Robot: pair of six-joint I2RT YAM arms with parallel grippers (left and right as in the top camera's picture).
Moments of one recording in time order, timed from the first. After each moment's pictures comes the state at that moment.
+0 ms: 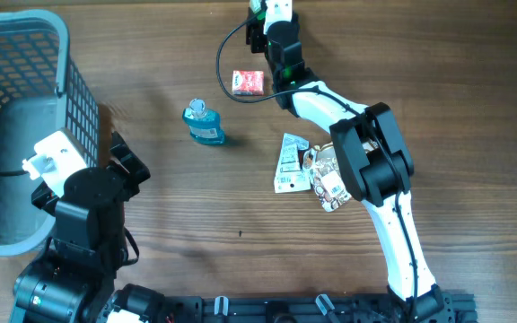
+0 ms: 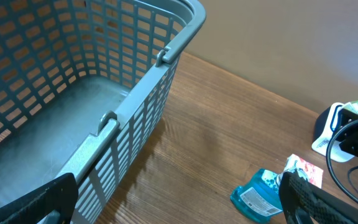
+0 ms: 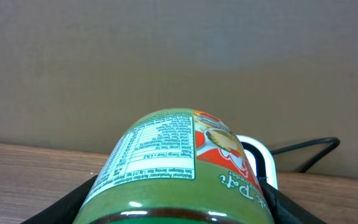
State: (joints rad) left arm -0.33 0.73 1.04 -0.90 -0.66 -0.56; right arm 0.45 2.50 1.79 0.57 0.25 0.10
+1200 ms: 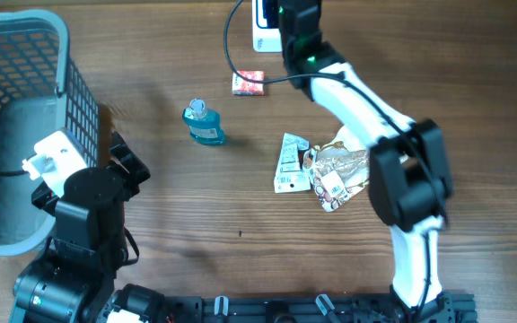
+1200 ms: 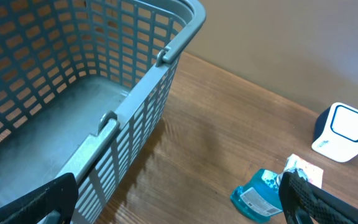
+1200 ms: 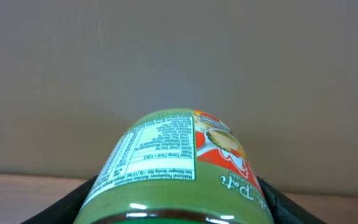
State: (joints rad) left arm -0.33 0.73 1.04 -0.90 -0.66 -0.56; right arm 0.44 2.16 1.79 0.12 0.40 0.07
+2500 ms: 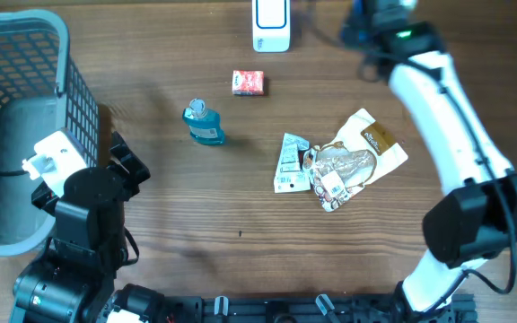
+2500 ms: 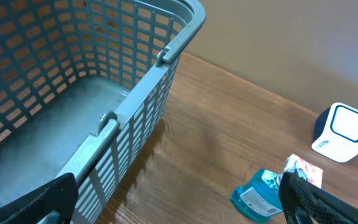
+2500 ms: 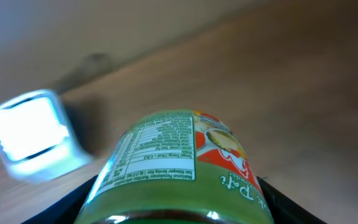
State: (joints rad) left arm -0.33 0.73 1.04 -0.90 -0.66 -0.56; right arm 0.20 1.90 1.80 -0.77 0.36 0.57
